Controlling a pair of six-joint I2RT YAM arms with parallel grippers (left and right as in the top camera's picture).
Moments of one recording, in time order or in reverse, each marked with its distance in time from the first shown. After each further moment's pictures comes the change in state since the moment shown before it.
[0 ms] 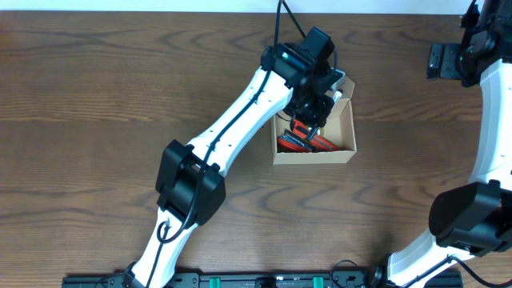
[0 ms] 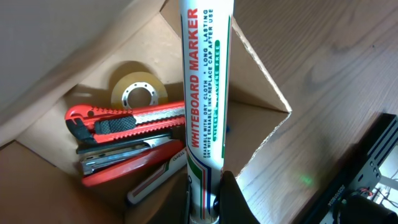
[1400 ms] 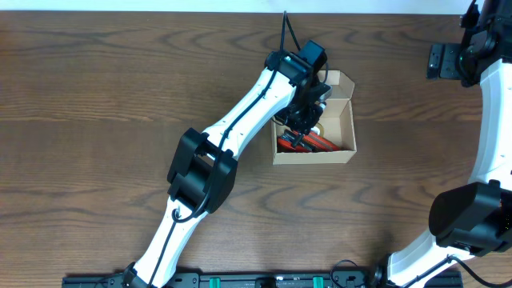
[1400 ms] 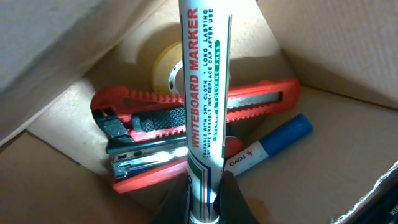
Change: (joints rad) left arm 0.024 0.127 0.003 -0.043 -0.080 0.053; right arm 0.000 0.000 0.000 0.000 0.000 0.000
